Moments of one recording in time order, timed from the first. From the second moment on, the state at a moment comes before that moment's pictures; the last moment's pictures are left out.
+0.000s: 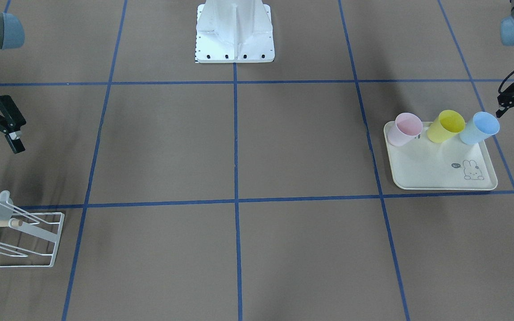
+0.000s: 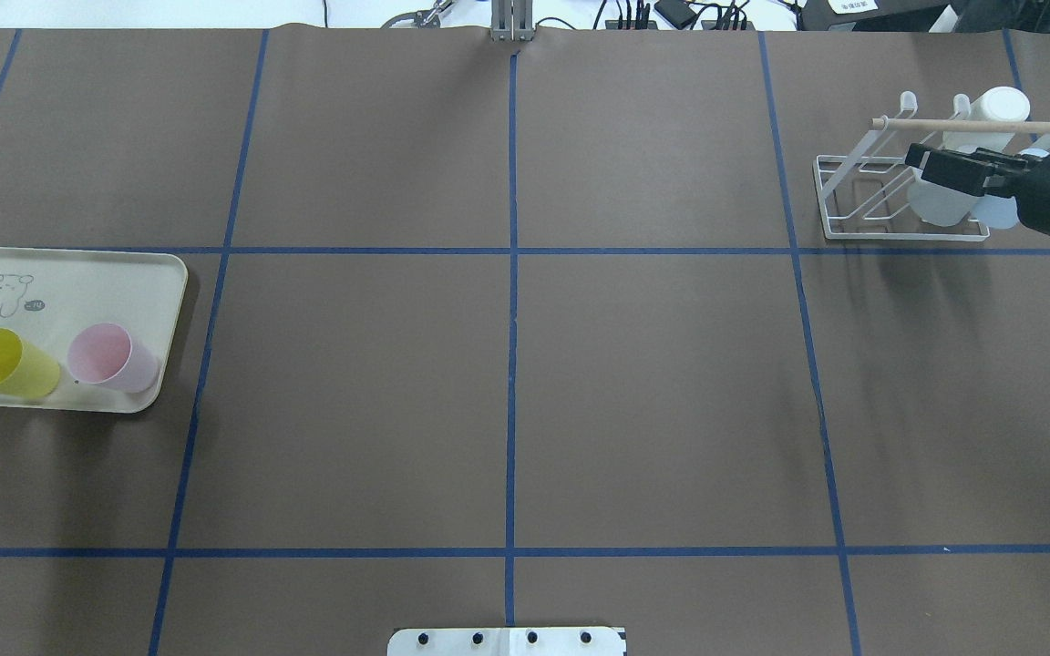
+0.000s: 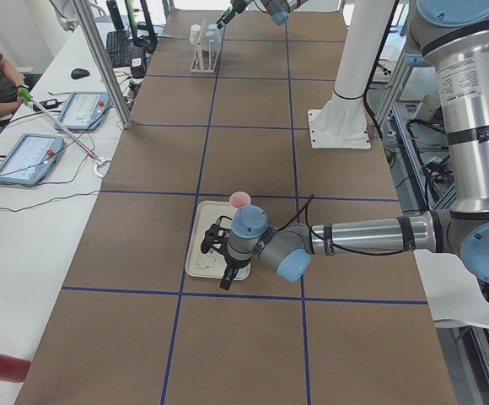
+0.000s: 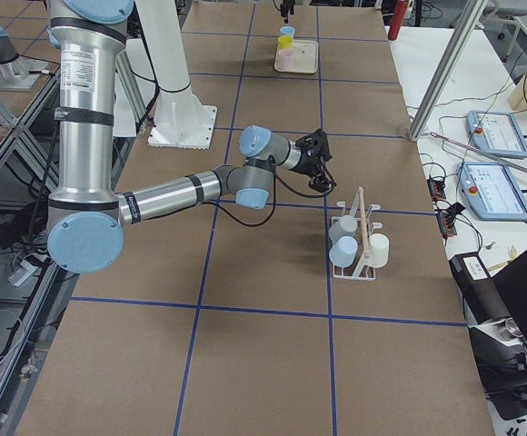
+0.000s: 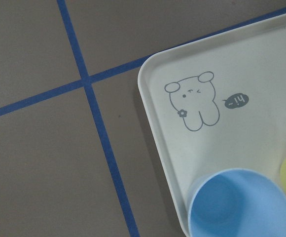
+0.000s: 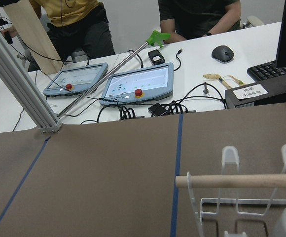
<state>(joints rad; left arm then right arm) -1.25 -1.32 -1.63 -2.30 -2.23 -0.26 0.94 -1.64 1.87 -0.48 1.62 1.06</state>
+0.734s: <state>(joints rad) -1.19 -1.33 -1.61 -2.30 -2.23 -0.29 0.94 -1.64 1.86 -0.47 1.62 1.06</state>
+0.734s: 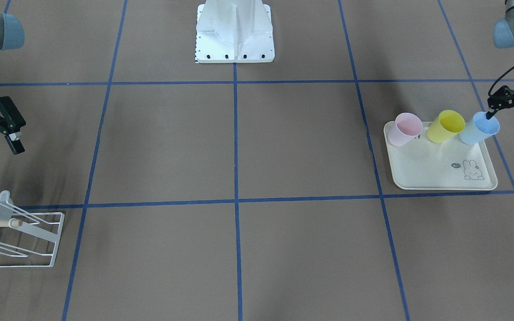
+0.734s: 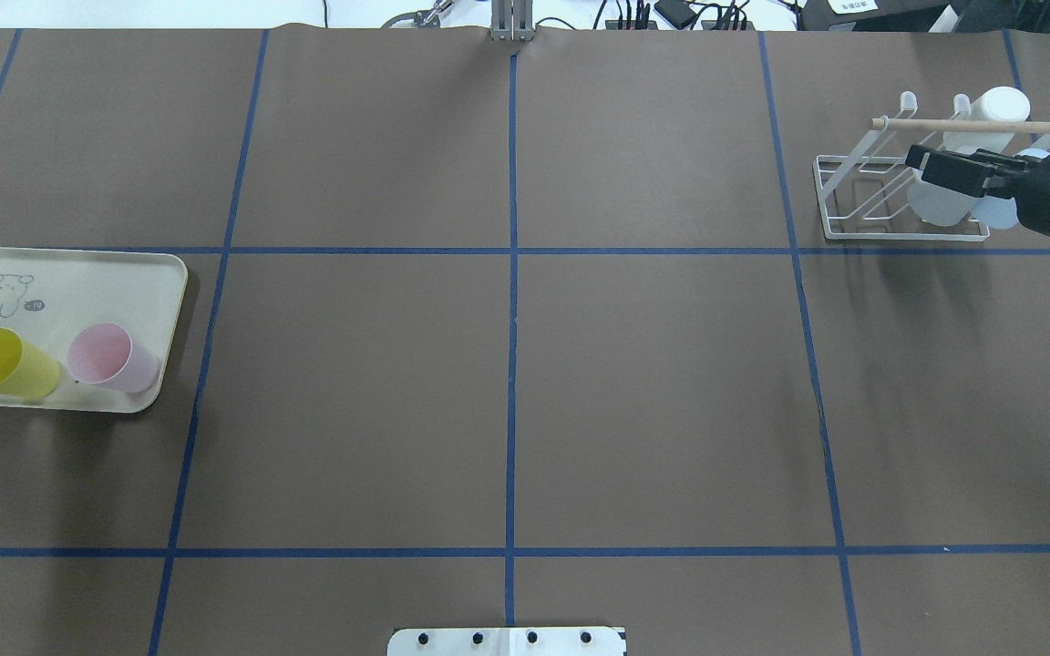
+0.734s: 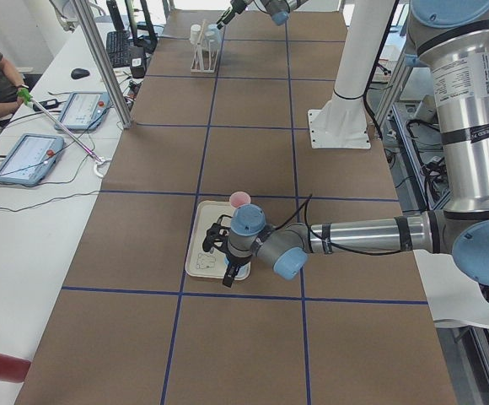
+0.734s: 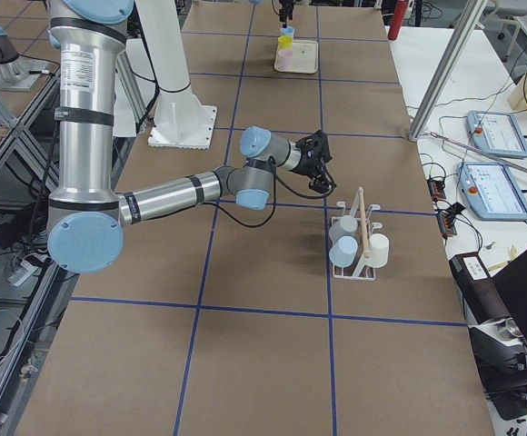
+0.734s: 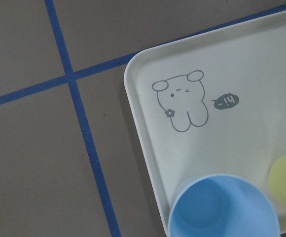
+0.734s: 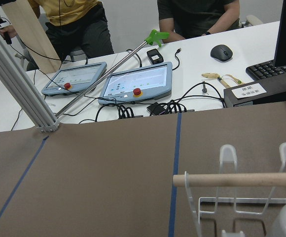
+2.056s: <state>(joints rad) -1.16 -1.36 -1.57 -2.30 -2.23 -0.29 0.94 -1.65 1.86 -0.47 1.63 1.06</state>
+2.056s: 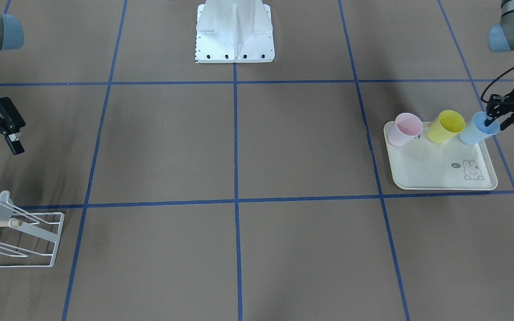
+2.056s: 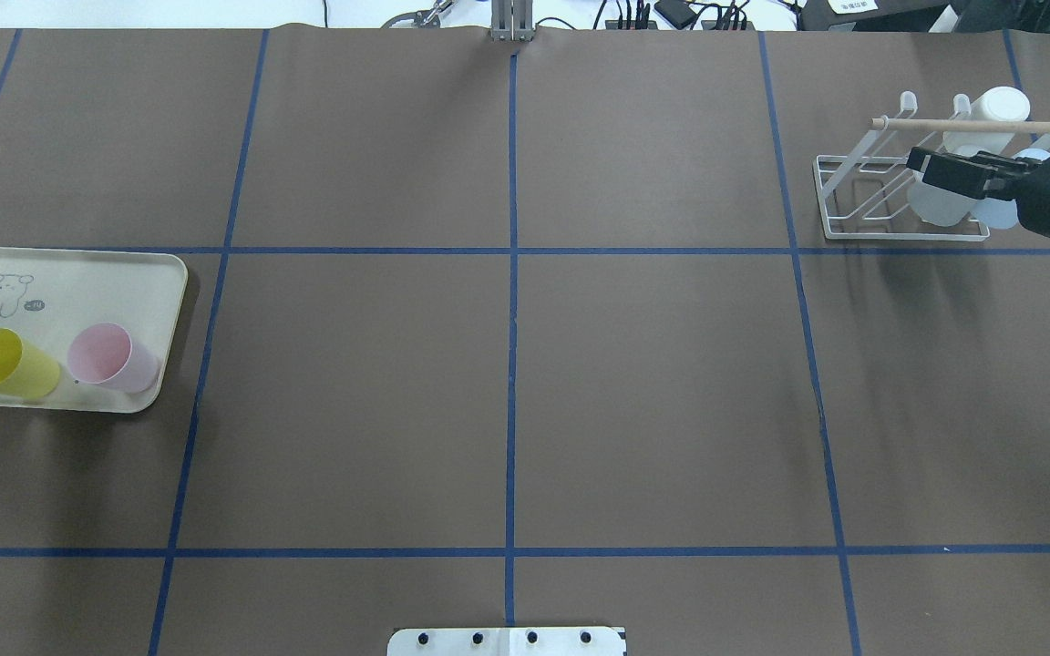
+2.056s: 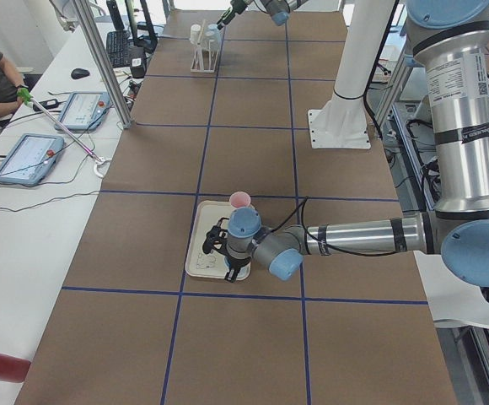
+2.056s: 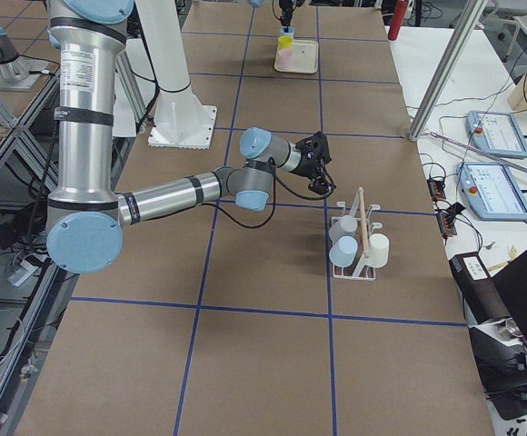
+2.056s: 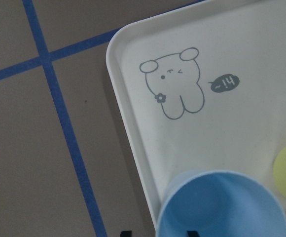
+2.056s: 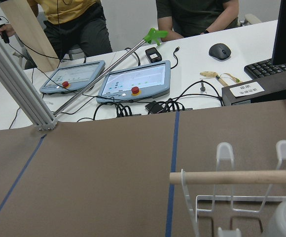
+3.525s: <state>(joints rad) -1.36 -1.53 -1.62 -2.09 -2.22 -0.29 0.94 -1.65 1.86 -0.47 1.63 1.06</state>
